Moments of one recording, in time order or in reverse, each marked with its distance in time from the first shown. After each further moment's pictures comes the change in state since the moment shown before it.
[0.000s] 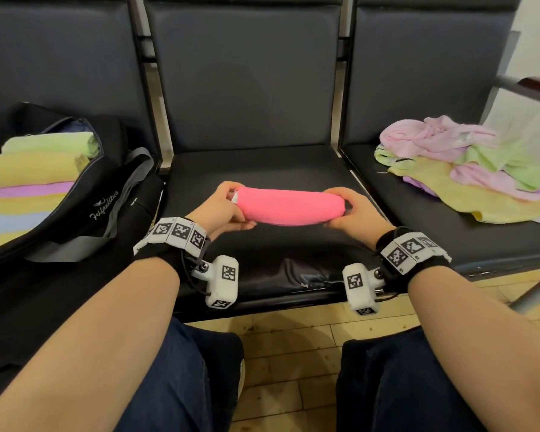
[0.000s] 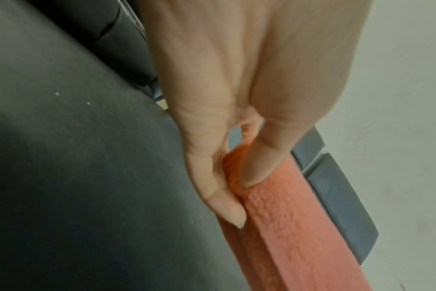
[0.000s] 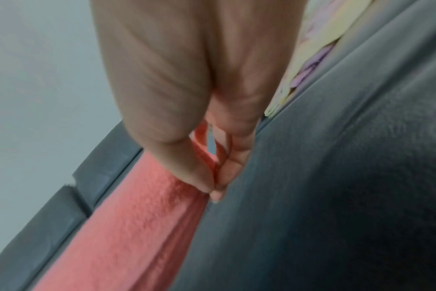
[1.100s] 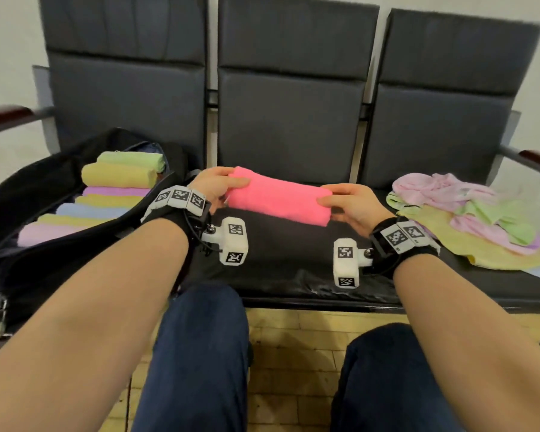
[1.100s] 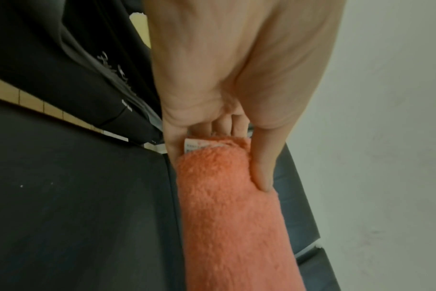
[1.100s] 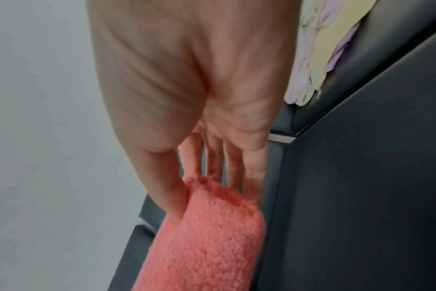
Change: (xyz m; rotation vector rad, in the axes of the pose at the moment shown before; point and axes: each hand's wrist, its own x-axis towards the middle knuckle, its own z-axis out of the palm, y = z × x) left_hand -0.069 0.079 -0.057 -0.077 0.240 0.076; right_hand -0.021 -0.128 0.001 0.434 -0.053 0.087
